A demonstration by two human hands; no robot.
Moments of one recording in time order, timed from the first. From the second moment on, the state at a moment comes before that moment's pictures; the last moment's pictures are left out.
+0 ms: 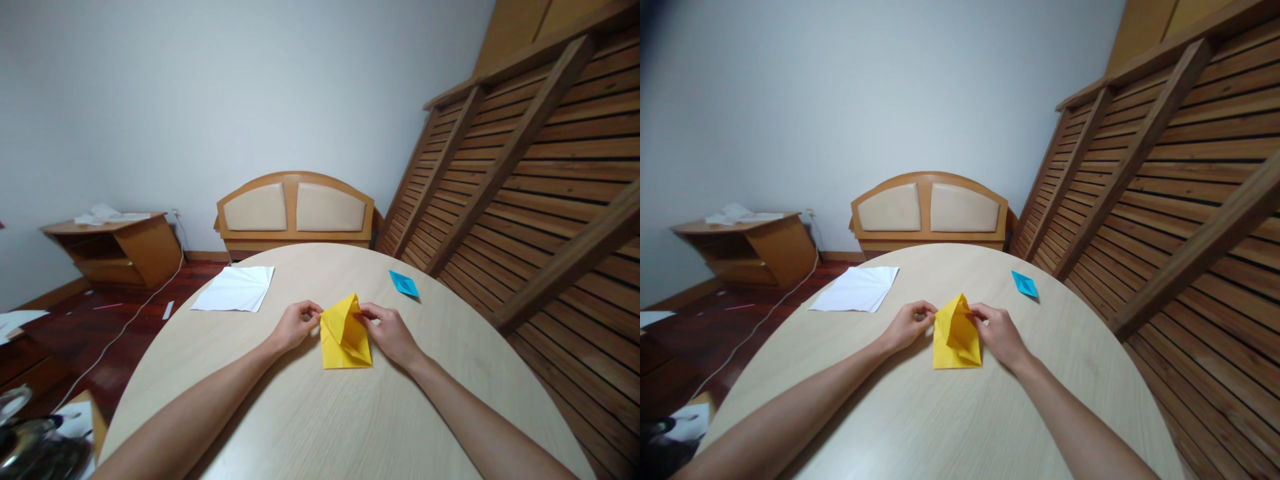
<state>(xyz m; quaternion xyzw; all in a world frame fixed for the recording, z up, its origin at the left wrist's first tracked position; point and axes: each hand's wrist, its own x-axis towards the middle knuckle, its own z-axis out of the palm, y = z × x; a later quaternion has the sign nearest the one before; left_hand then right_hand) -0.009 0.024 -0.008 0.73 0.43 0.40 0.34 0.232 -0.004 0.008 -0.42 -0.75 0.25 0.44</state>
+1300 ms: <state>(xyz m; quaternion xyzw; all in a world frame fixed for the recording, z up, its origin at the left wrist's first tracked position) -0.004 0.017 -0.003 0.68 0.40 0.46 0.42 0.214 -0.005 -0.004 -0.41 -0.63 0.47 0.47</state>
